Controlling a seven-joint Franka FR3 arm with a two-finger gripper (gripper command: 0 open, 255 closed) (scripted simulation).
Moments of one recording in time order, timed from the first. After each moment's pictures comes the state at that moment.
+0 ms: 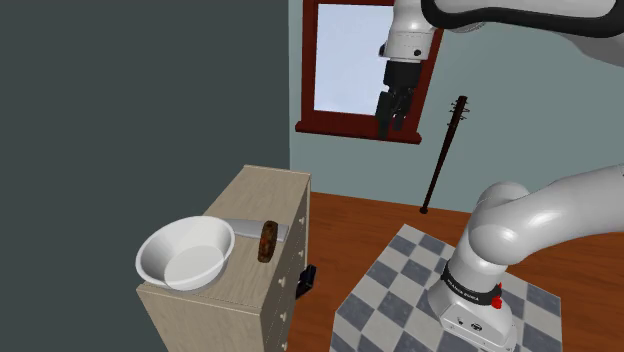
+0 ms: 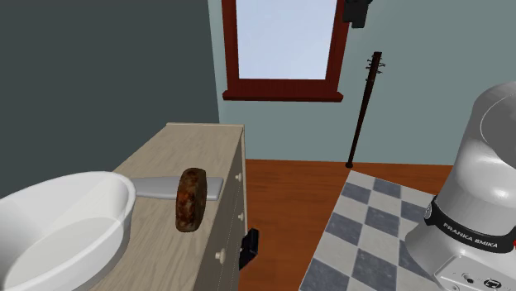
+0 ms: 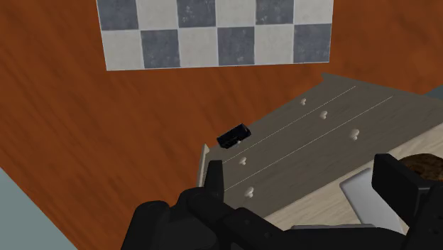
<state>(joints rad) 0.01 -0.81 0.06 -2.26 0.10 1.44 0.03</state>
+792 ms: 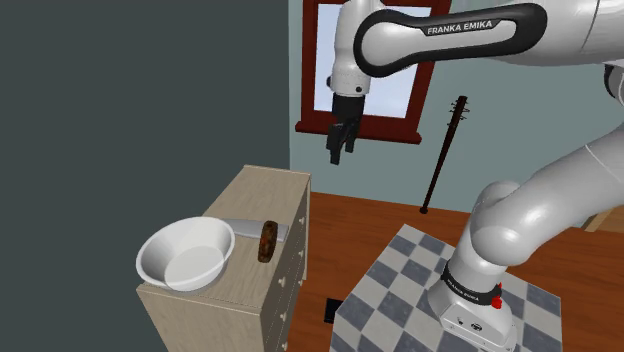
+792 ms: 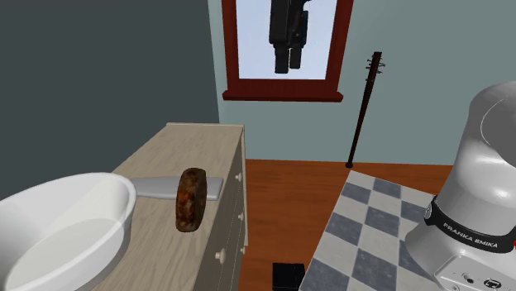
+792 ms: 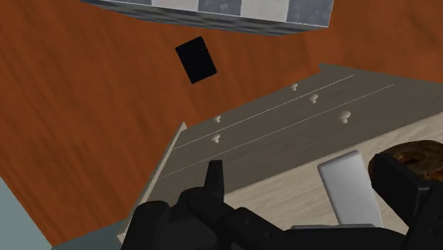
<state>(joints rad) 0.06 -0.54 0.15 -2.28 0.12 1.72 0.00</state>
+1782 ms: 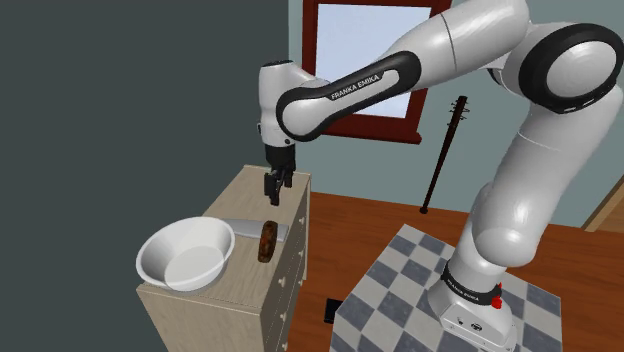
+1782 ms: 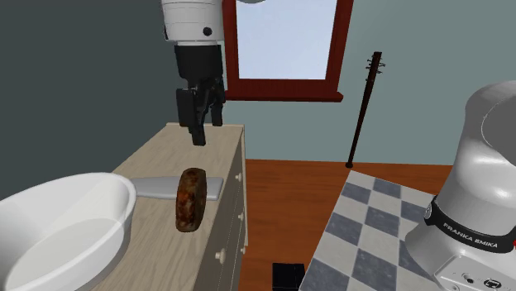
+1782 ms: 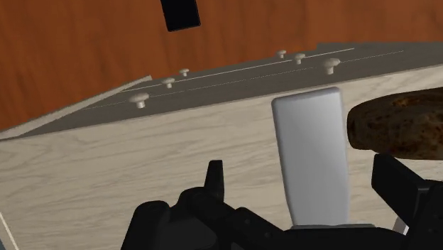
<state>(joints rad) 0.13 -0.04 0.30 -2.10 0.03 2.05 0.01</state>
